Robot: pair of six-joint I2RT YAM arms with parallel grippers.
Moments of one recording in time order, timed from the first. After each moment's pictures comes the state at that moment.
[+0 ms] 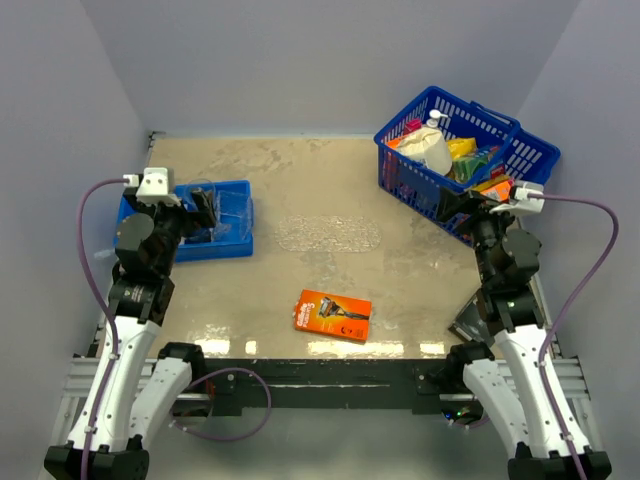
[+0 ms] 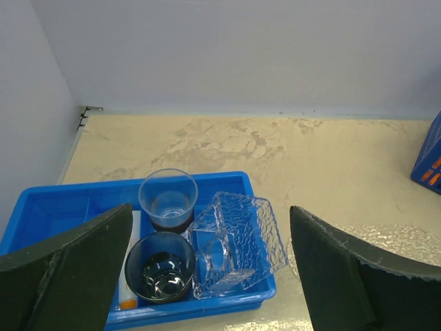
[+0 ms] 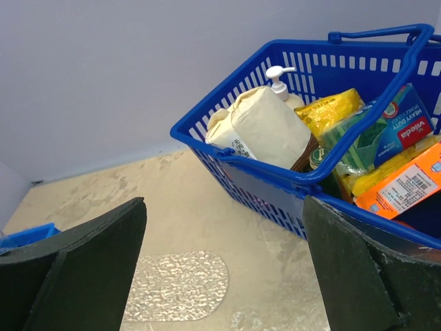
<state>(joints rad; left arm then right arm) -0.10 0.69 0.79 -0.12 -0.07 -0.07 0.12 0.63 0.68 0.04 0.11 0.36</state>
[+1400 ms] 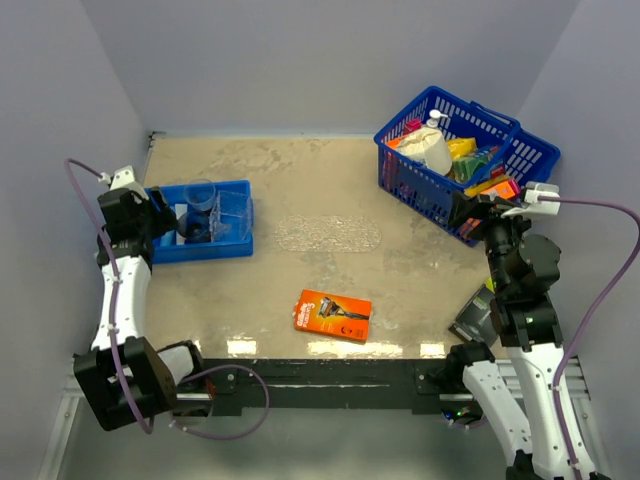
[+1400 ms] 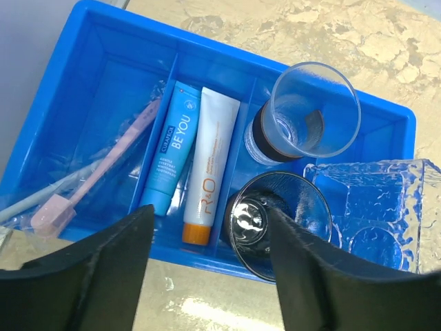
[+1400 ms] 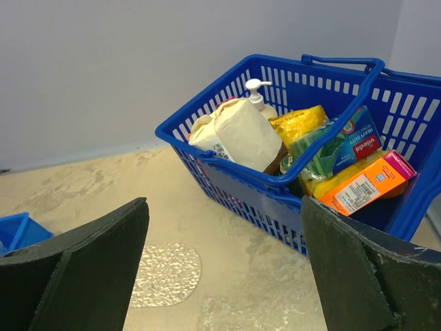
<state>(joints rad) 0.34 1.11 0.82 -0.25 0.09 -0.18 0.12 0.57 0.83 -0.19 0.14 0.24</state>
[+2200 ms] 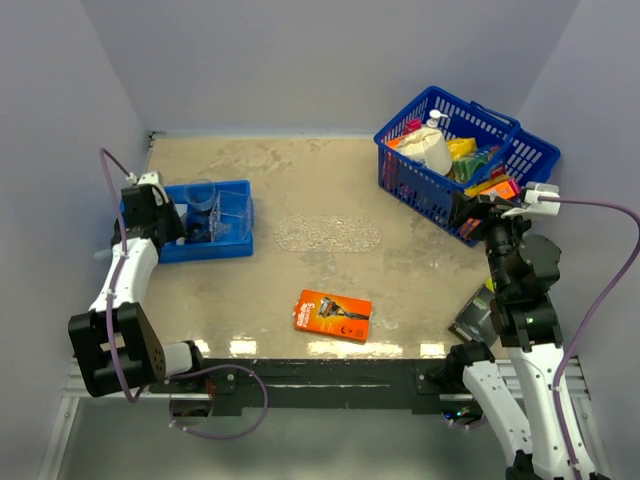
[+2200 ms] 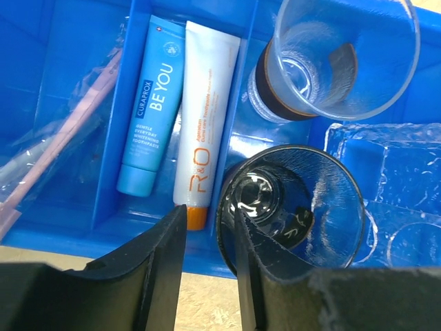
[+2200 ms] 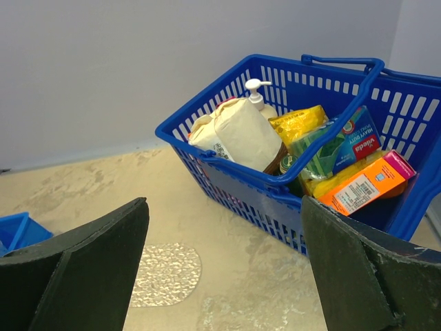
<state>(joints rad) 0.25 1.28 0.86 -0.32 0.03 -0.13 0.12 0.57 0.83 -0.19 0.14 0.23</state>
